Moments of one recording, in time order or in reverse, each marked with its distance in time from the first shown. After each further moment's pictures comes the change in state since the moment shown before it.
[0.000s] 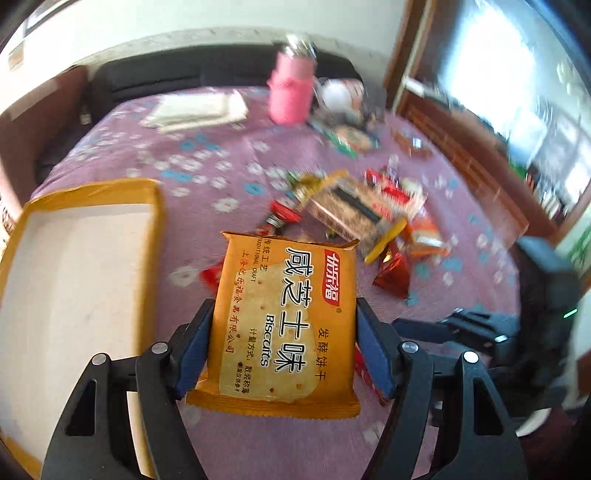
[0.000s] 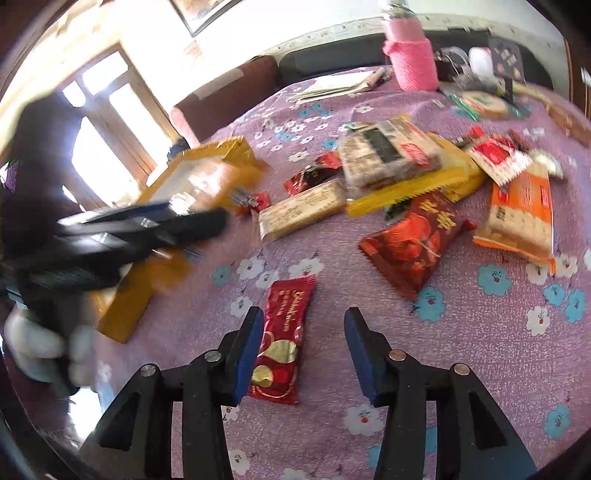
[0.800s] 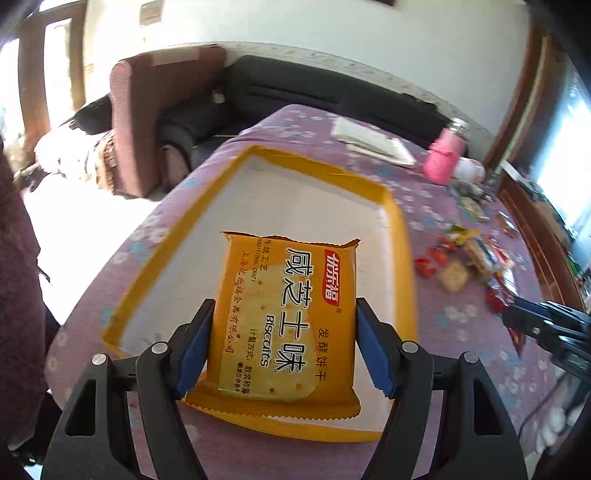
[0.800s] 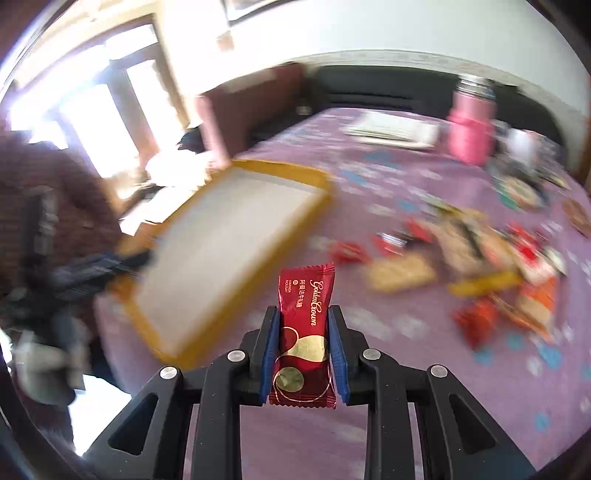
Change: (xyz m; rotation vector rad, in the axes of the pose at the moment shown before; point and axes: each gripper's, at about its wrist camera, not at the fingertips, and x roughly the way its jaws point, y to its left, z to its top) left arm -0.095 0.169 -0.083 -0.345 -0.114 0.277; right arm -0.020 0.135 0.045 -0.151 -0.029 -0.019
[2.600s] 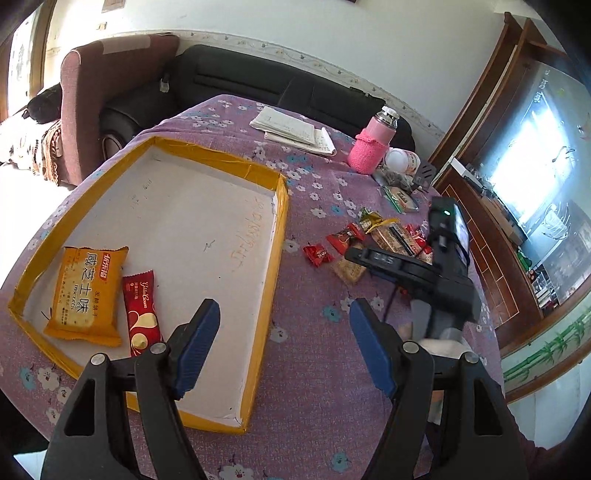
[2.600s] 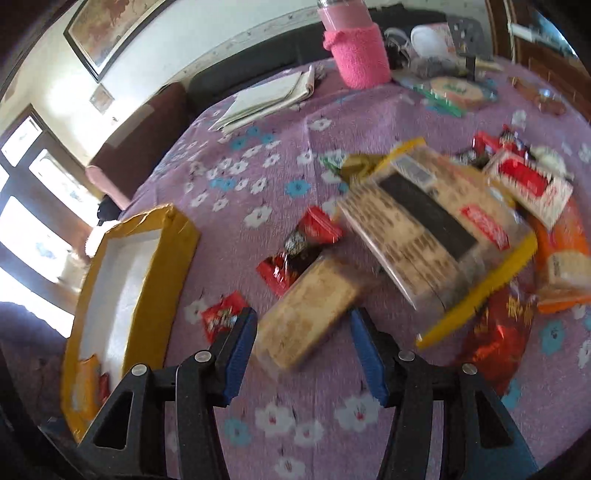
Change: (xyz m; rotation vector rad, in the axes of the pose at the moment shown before) left arm -0.016 -0.092 -0.007 0.021 0.037 -0.241; right arm 0.108 -0.112 0.023 0.476 0.016 -0.217
